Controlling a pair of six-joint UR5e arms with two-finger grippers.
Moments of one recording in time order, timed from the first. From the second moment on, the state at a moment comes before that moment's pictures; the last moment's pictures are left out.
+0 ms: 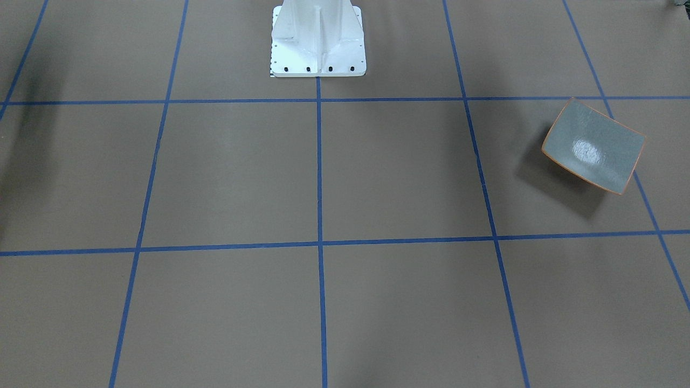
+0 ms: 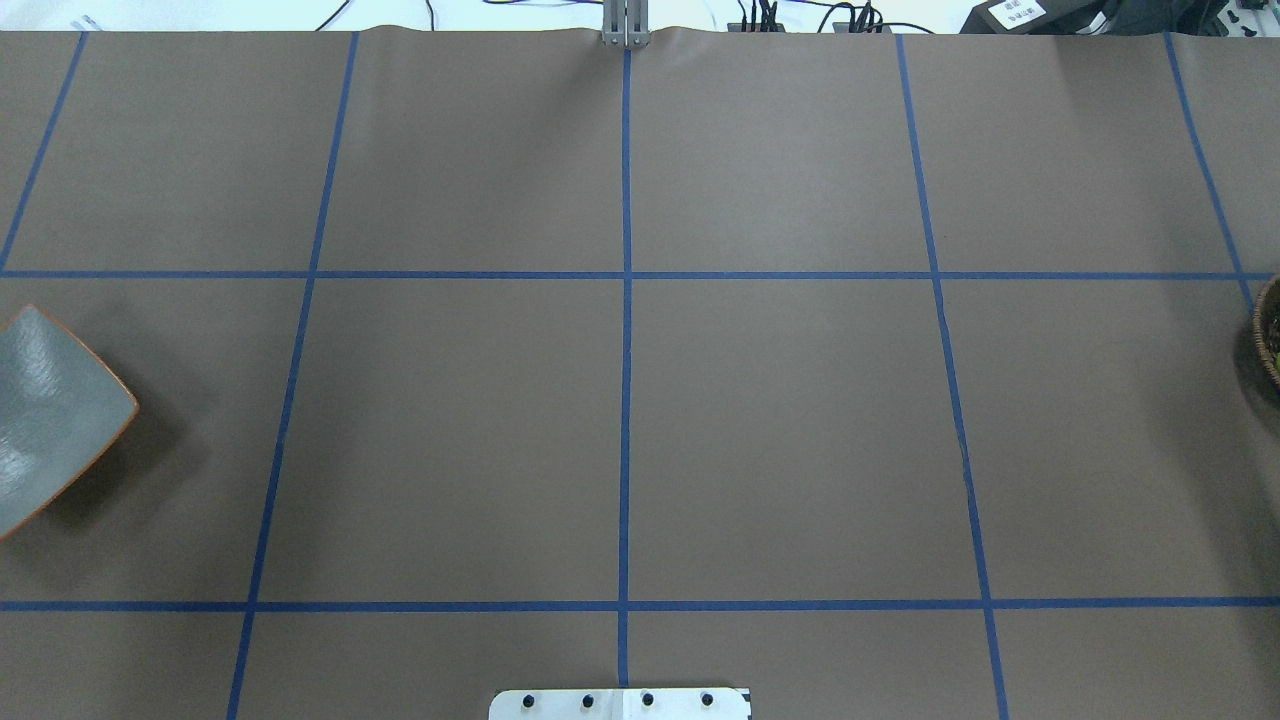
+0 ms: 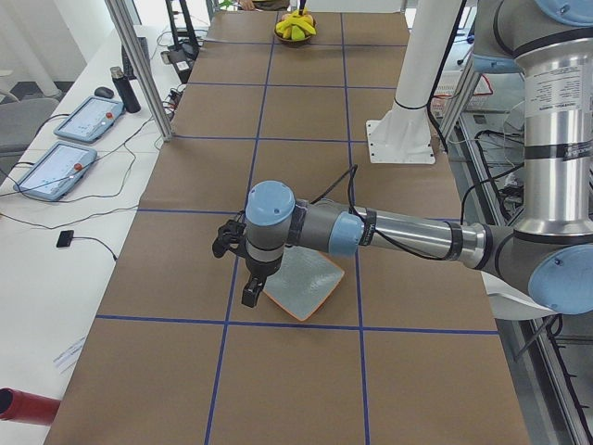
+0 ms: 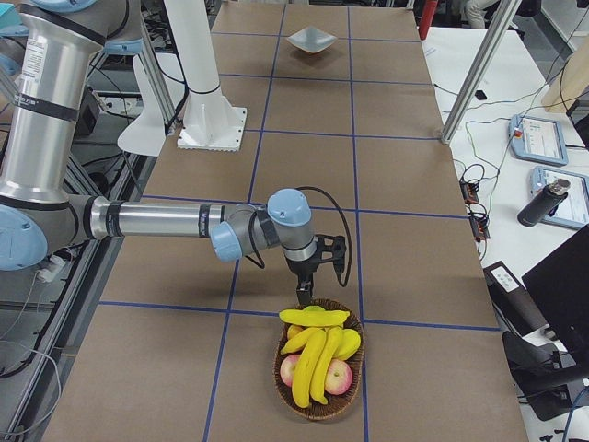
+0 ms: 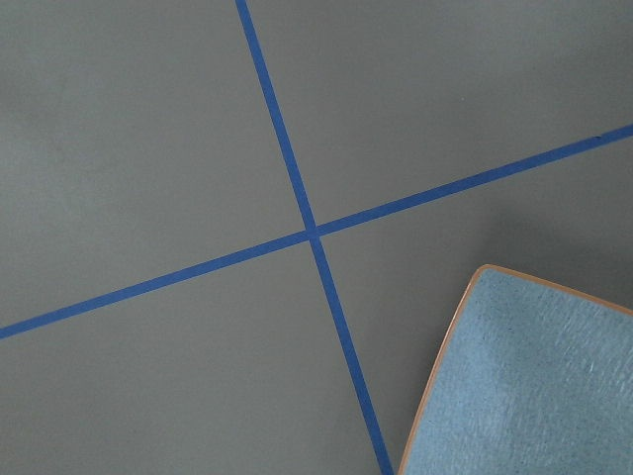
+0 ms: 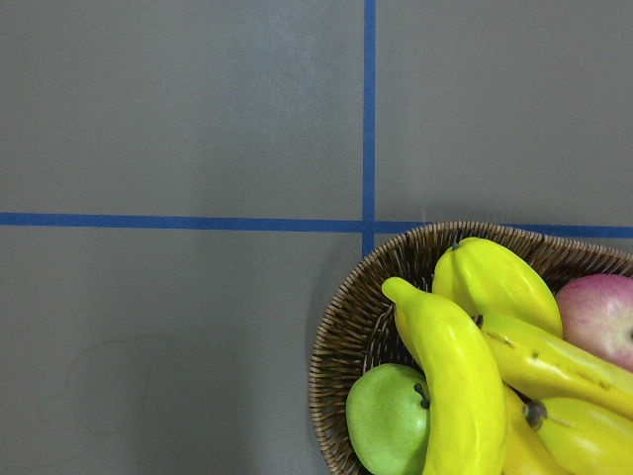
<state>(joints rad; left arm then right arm) -1.57 -1.46 -1.83 -1.64 -2.31 0.16 1.41 -1.87 1.81 -1.14 2.18 0.44</state>
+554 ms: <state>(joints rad) -1.57 -1.45 -1.83 -1.64 -2.31 0.16 1.29 -1.88 1.67 -0.88 2.07 0.64</state>
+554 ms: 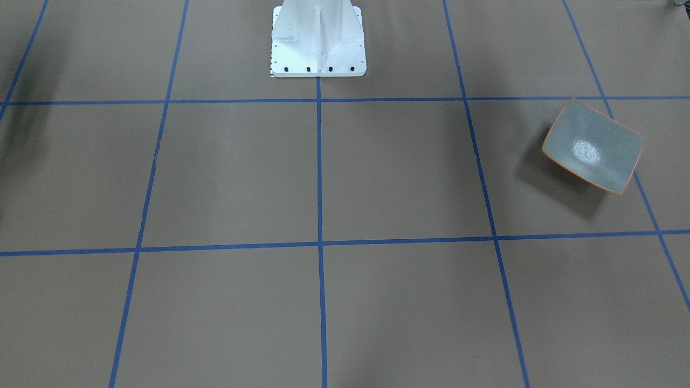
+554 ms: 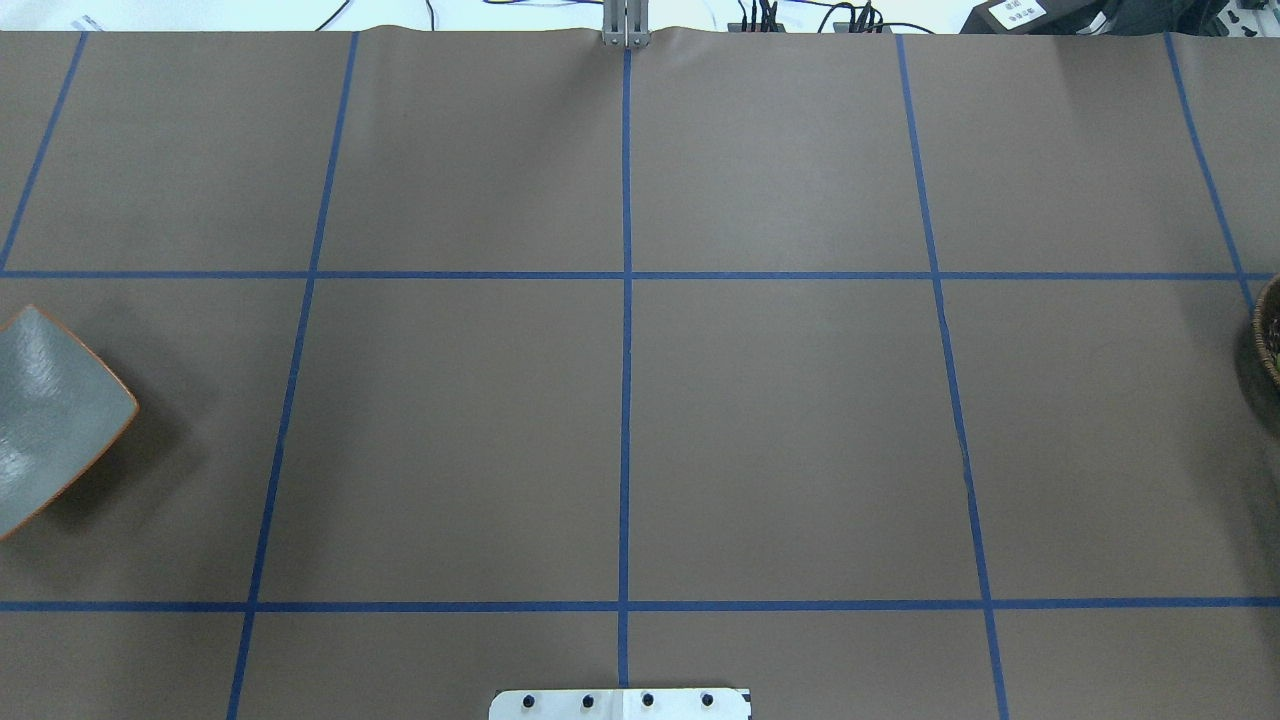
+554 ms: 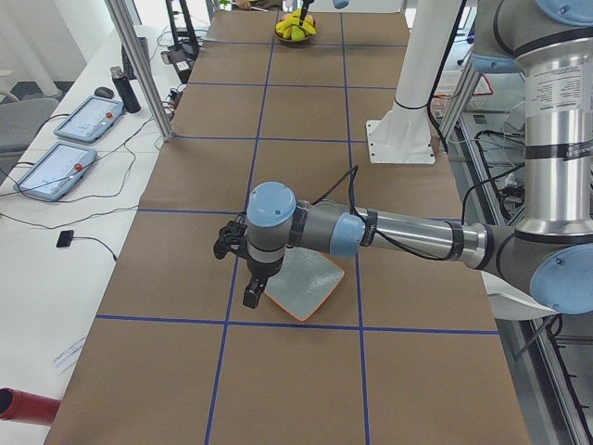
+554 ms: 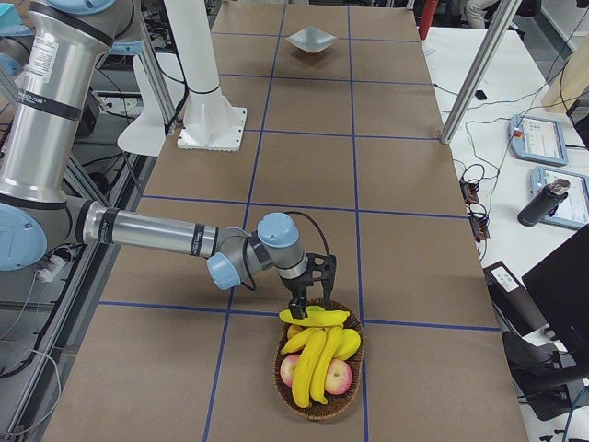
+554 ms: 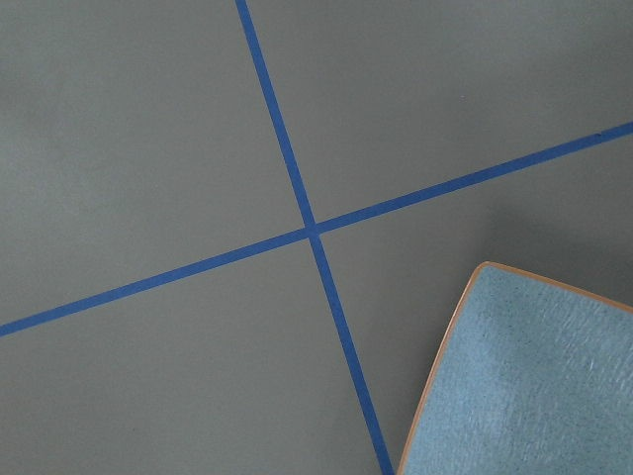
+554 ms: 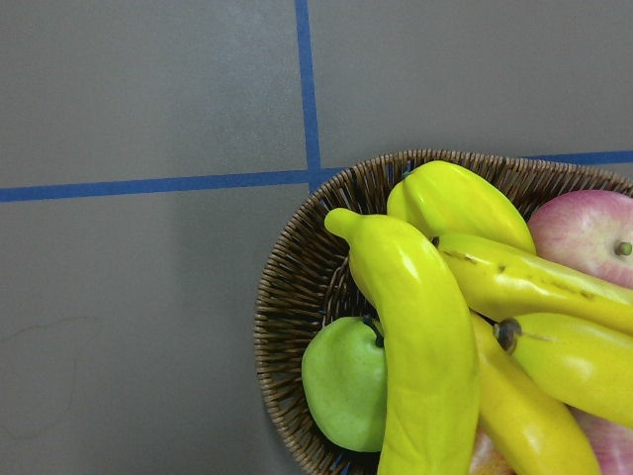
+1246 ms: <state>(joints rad) -1.57 -1.45 -1.83 -1.64 -2.31 0.16 1.18 -1.91 1.65 -0.84 1.96 0.64</state>
